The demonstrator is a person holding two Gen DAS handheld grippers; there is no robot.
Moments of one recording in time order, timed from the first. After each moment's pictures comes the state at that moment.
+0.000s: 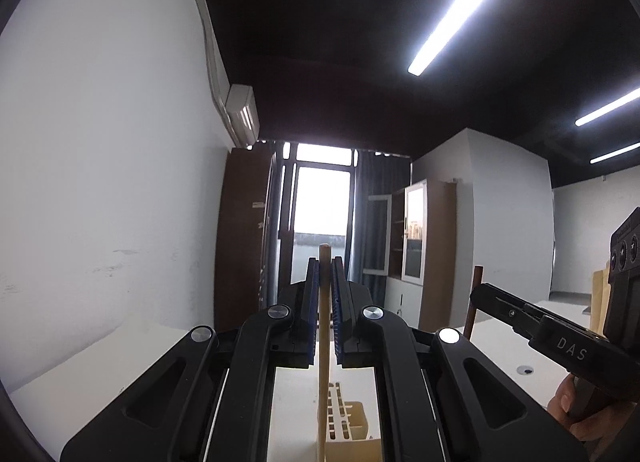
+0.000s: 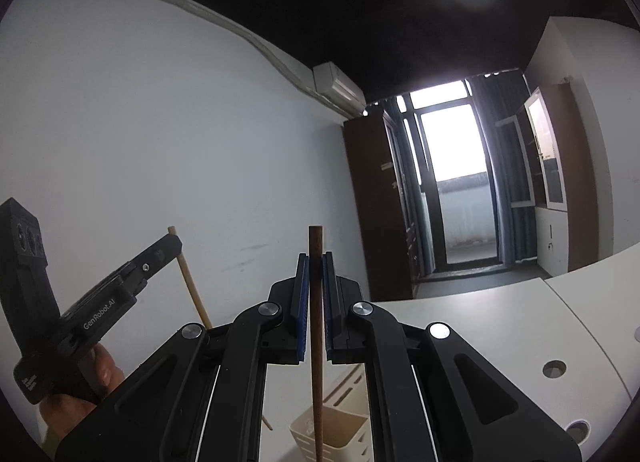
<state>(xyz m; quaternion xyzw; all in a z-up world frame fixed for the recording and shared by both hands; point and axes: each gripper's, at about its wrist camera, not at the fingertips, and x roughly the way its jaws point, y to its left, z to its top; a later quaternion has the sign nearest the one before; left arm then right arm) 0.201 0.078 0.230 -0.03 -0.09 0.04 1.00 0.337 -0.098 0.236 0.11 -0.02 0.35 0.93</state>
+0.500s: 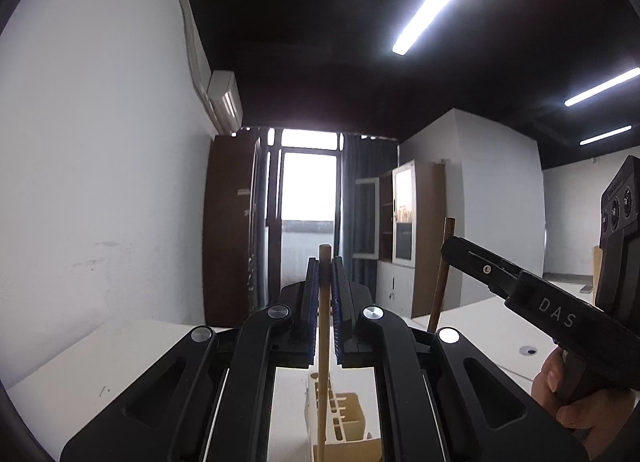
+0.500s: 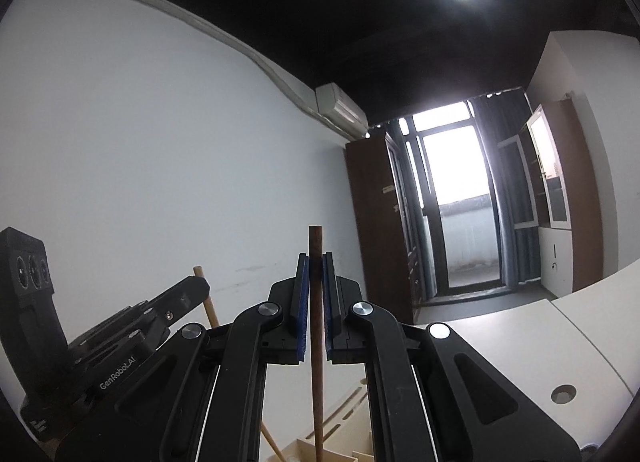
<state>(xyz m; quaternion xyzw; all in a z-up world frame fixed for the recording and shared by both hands) 0.261 0.061 0.201 -0.01 -0.04 0.02 1.00 0.383 -0.080 0.220 0.11 -0.02 0.35 0.93</state>
